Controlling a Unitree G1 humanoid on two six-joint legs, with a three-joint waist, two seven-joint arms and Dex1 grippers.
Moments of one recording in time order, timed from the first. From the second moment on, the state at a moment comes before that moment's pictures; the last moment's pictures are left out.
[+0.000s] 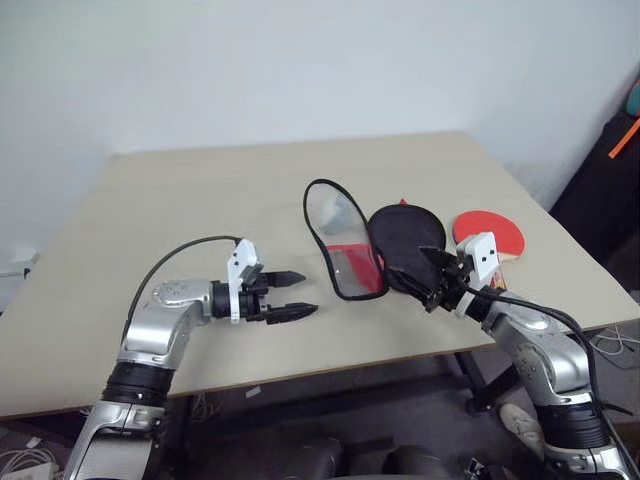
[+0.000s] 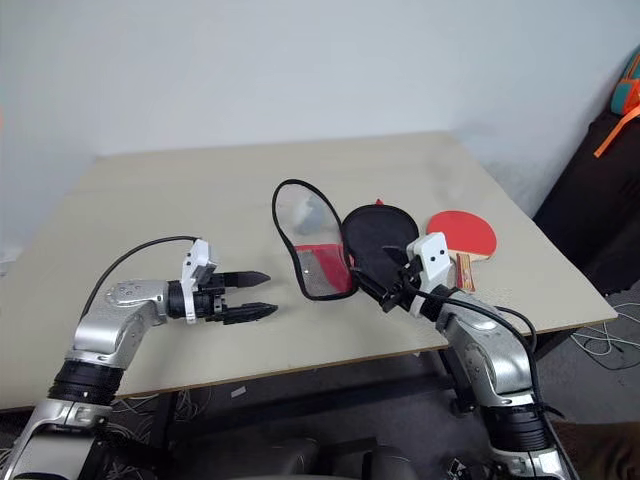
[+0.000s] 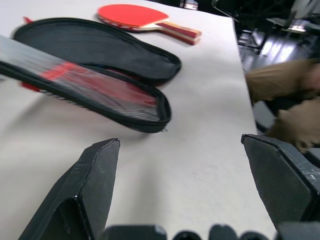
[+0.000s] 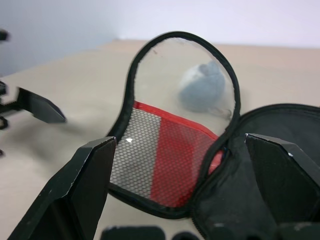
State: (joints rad) left arm -0.36 0.61 -0.05 0.13 -0.41 0.41 -1.19; right arm -0.22 -0.38 0.02 -0.20 0.41 0.47 0.58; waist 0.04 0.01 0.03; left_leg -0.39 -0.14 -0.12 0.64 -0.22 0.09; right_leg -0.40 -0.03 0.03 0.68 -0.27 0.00
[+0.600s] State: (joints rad) left arm -0.46 0.49 -0.12 0.13 -0.40 0.45 -1.19; right arm -0.32 -0.40 -0.18 0.00 0.34 0.57 0.33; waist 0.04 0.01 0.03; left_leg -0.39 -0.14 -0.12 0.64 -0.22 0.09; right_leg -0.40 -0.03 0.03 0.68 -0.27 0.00
